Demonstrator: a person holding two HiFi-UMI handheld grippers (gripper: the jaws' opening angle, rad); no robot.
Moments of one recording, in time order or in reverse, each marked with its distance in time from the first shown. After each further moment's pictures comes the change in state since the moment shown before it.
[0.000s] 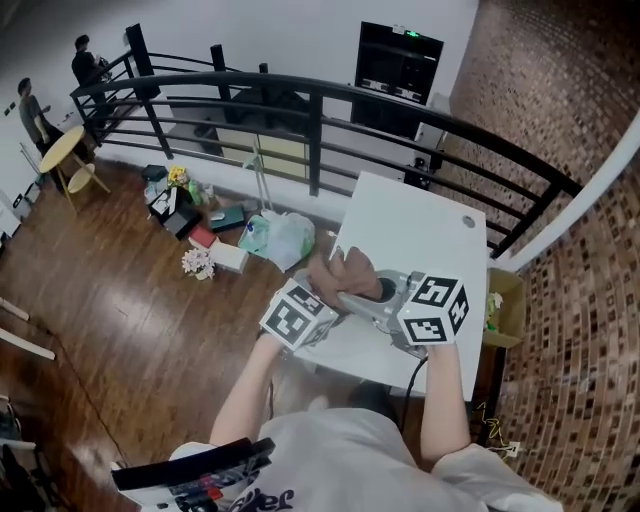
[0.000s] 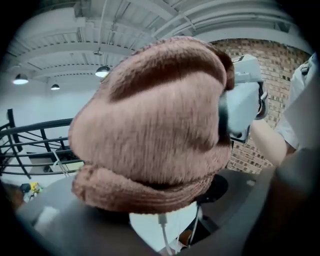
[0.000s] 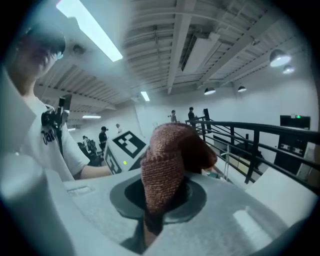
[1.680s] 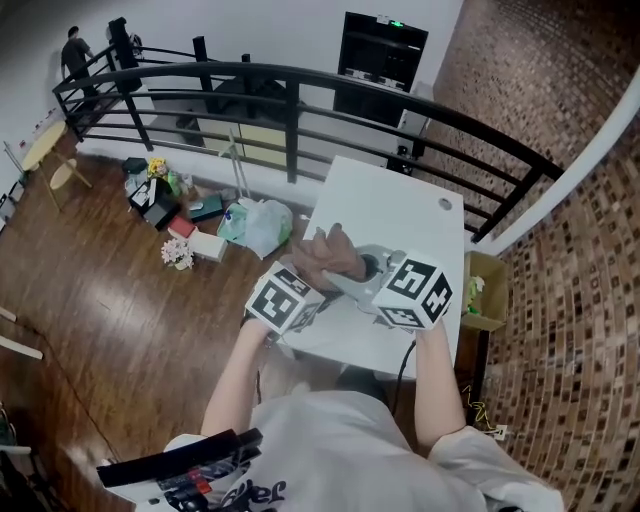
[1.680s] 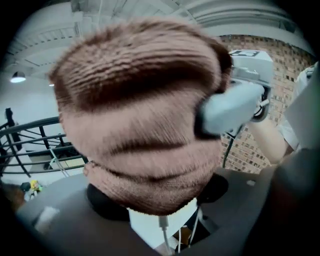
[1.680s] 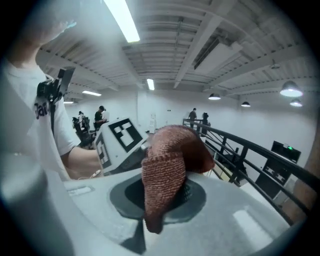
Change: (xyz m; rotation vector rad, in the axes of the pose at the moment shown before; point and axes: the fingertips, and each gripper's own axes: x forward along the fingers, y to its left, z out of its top) left arm 0.019 -0.038 0.004 0.003 0.051 -0.016; right arm -0.031 -0.010 -0.017 -0.224 0.101 -0.129
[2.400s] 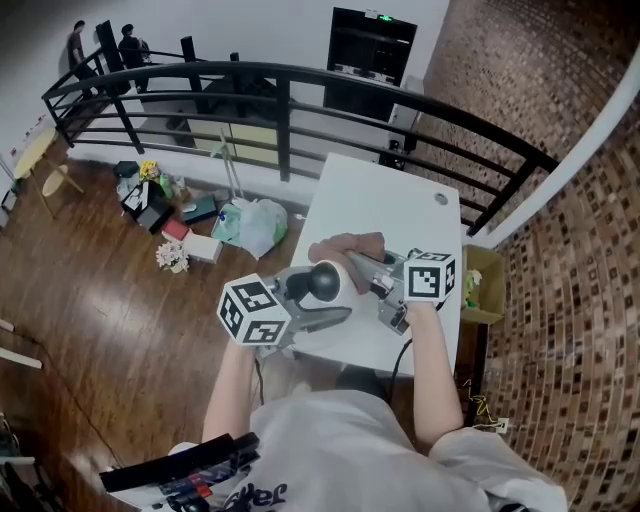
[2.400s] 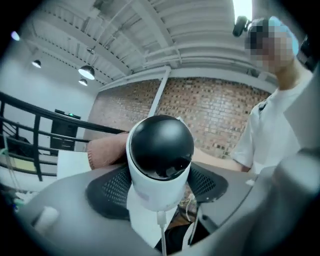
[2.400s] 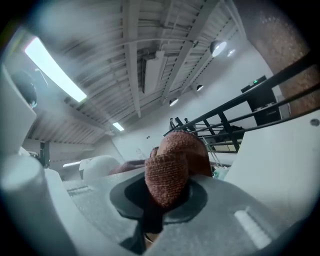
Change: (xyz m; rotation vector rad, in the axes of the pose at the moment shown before) left arm -0.038 -0.053 0.025 -0.077 -0.332 -0.455; right arm -0.009 -0.079 -0.057 0.700 -0.323 -0.010
